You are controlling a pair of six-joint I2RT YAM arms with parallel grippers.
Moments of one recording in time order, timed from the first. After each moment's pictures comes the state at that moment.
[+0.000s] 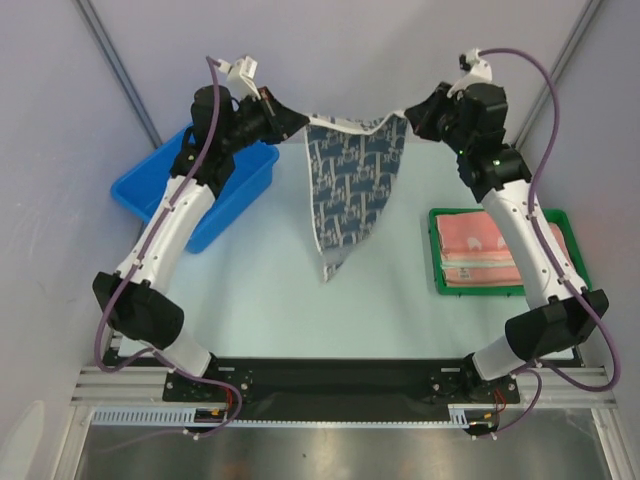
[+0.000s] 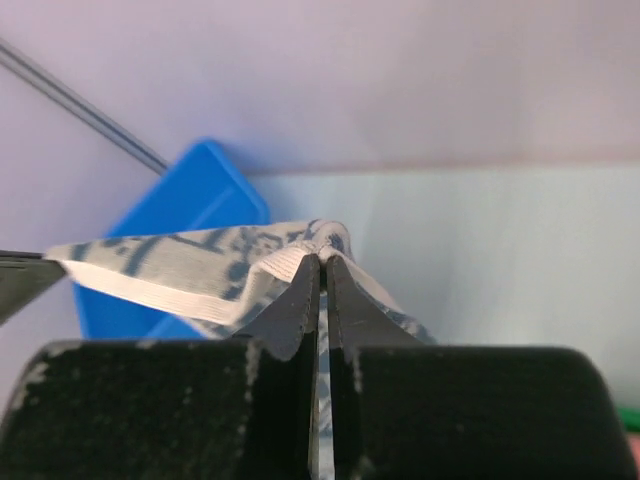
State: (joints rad) left arm -0.33 1.58 1.69 -0.20 0.43 -0.58; right arm 0.29 1.52 1.70 -0.33 -0.06 0.45
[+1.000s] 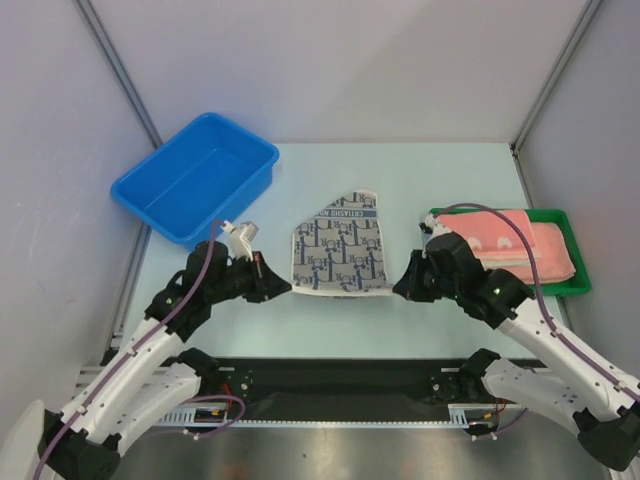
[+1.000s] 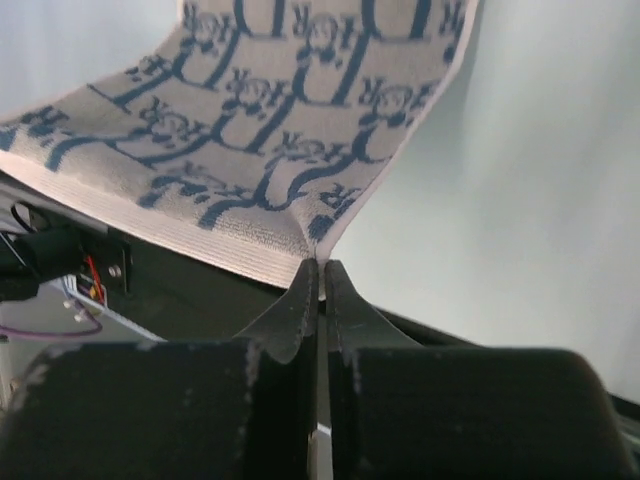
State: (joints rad) left arm -0.50 0.70 0.60 -0.46 0.40 -0.62; right arm 0.70 0.84 0.84 -0.78 -0.03 0.70
